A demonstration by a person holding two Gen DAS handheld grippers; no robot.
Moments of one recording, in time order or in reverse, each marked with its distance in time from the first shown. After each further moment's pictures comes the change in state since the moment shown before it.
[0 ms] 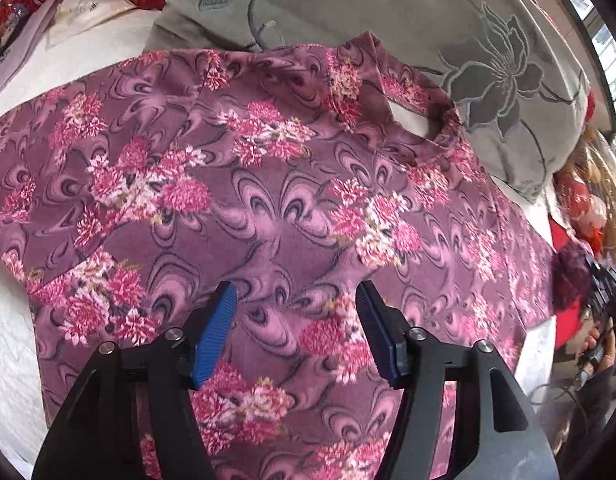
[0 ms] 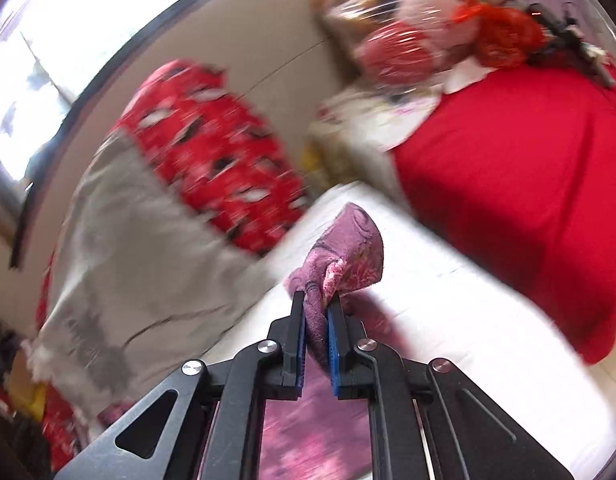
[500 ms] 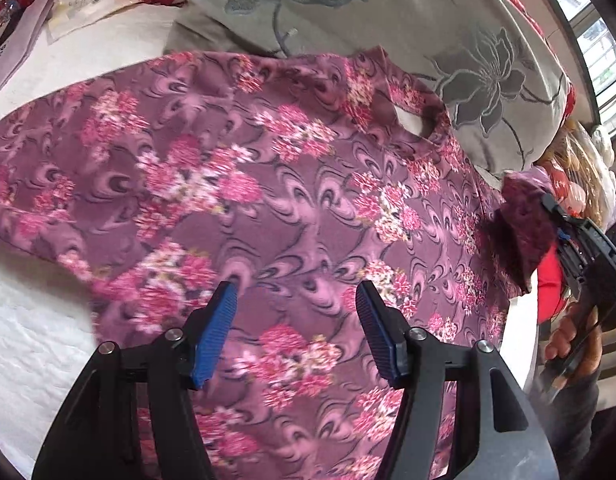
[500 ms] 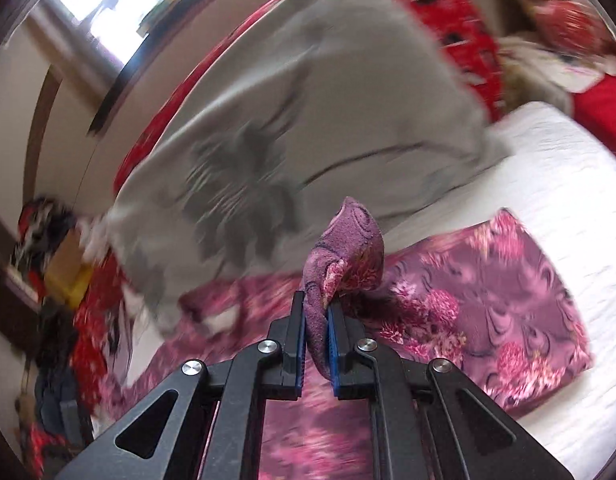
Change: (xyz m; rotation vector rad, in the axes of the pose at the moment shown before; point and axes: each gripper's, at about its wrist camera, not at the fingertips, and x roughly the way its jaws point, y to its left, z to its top) left arm -0.043 0.052 0.005 0.023 0.048 -0.073; right arm 0.019 0.193 -0.145 -0.268 0.243 0.258
